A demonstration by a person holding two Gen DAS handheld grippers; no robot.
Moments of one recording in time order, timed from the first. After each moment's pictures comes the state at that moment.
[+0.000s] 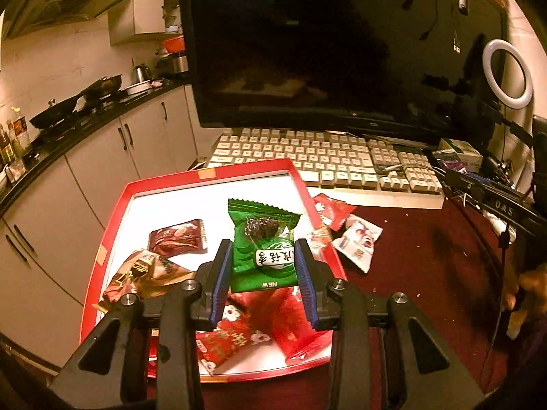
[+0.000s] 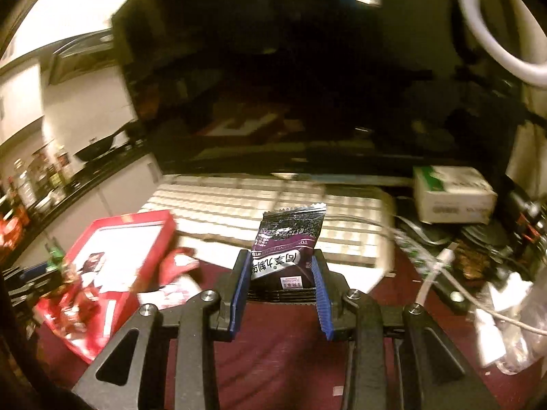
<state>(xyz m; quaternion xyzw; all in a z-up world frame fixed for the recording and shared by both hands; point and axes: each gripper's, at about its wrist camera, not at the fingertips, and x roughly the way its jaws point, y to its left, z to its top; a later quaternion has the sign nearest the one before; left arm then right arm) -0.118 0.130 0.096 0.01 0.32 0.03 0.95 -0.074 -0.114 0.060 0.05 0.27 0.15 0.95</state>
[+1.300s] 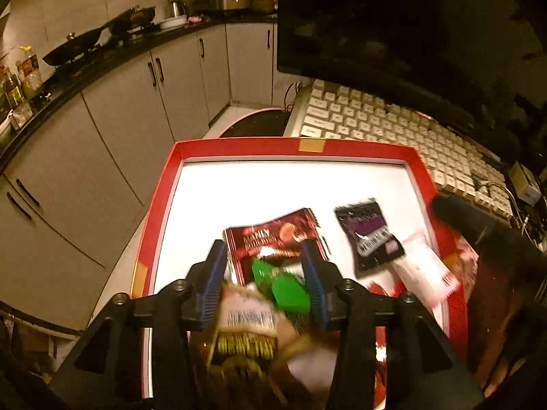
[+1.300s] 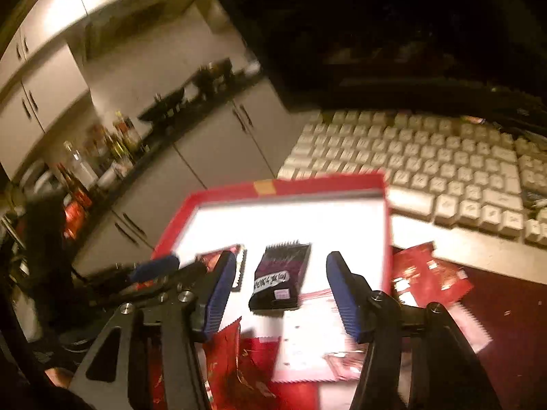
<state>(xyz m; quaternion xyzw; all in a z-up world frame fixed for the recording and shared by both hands) -0.044 0.238 0.070 -0.04 0.42 0.09 0.90 -0.010 0.082 0.041 0.11 0.37 0.31 0.87</state>
